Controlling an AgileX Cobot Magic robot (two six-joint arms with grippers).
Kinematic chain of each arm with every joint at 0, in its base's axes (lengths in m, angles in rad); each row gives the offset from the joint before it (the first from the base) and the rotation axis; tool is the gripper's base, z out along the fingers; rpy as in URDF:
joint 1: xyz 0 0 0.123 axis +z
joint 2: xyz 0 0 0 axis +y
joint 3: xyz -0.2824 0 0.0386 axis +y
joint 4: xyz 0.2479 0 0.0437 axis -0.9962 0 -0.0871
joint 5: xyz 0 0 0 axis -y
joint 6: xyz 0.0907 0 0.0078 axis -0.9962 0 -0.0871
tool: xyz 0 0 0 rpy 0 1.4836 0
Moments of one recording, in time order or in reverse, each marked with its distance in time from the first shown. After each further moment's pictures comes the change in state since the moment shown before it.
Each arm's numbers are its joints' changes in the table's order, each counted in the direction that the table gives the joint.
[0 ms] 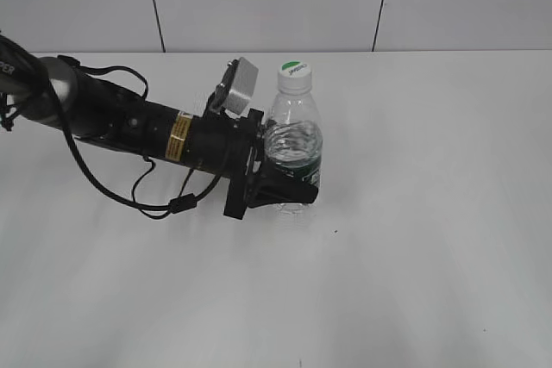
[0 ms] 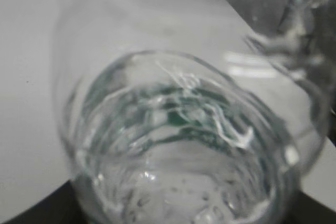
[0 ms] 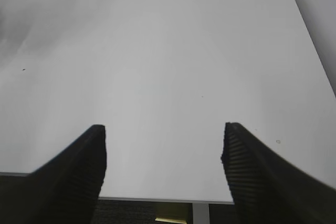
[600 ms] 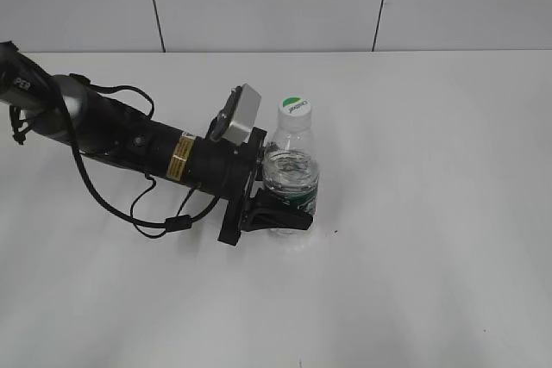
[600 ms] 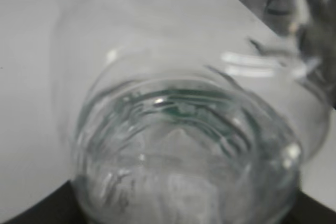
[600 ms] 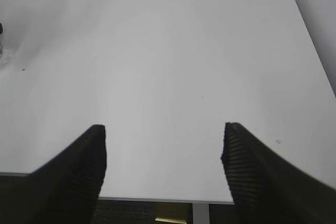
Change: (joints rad) left arm -0.001 0.055 0.002 -0.033 0.004 -0.114; right arm 0.000 0.000 0.000 0.000 0.000 0.000
